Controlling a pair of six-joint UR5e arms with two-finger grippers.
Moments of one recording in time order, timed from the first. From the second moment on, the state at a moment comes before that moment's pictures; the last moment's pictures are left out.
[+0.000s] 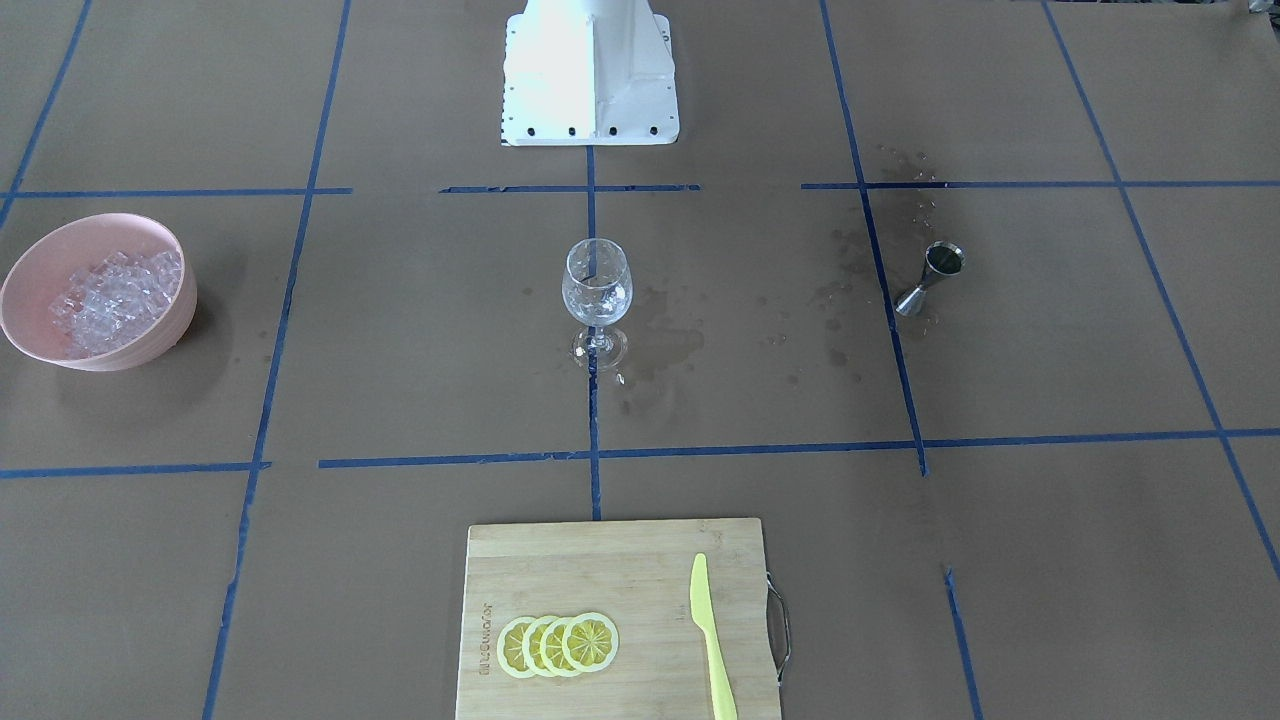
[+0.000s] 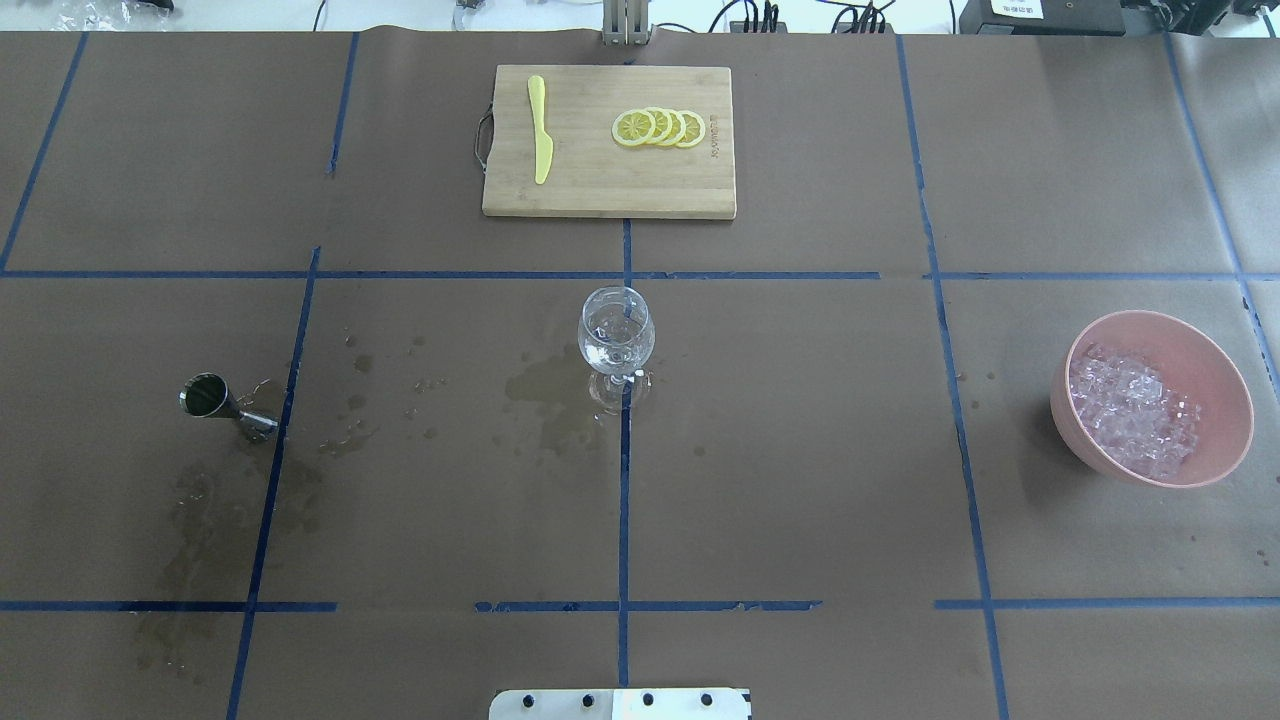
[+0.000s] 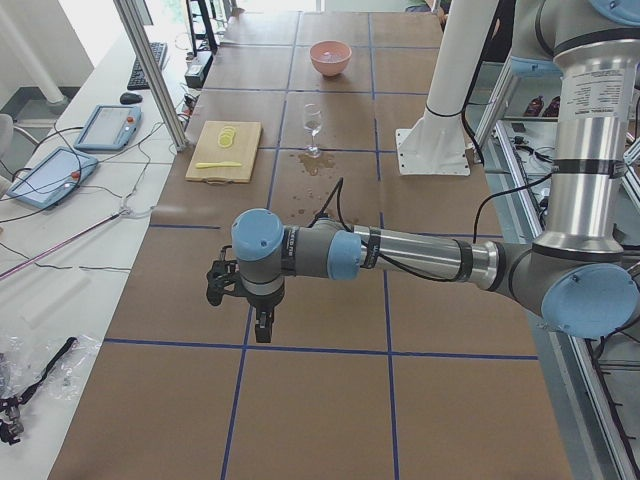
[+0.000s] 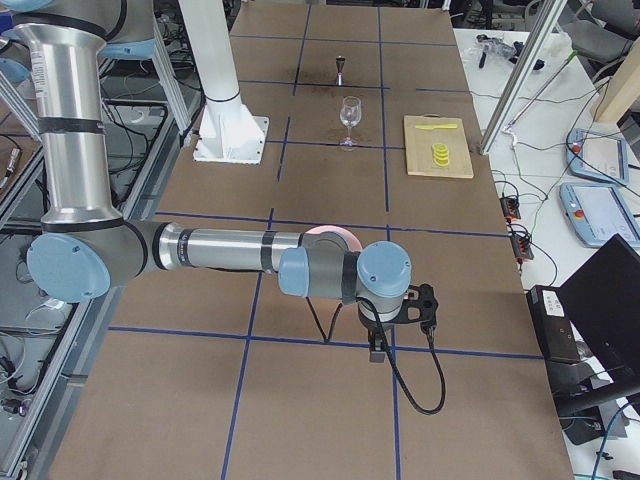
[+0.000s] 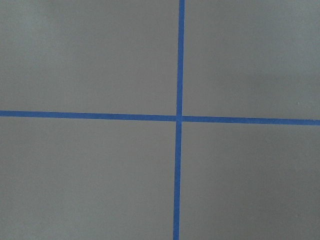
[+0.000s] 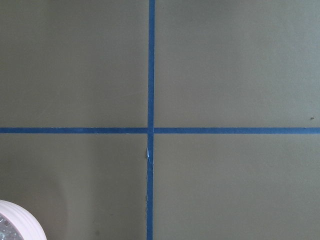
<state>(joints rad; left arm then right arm) -1.61 -1.58 -1.70 -1.52 -2.36 -0.05 1.69 -1.52 1.56 -1.60 2.41 -0.07</state>
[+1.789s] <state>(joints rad) -1.02 -1.44 -2.31 -1.90 -1.97 -1.00 1.65 -1.51 1.60 -1.57 2.46 -0.06</state>
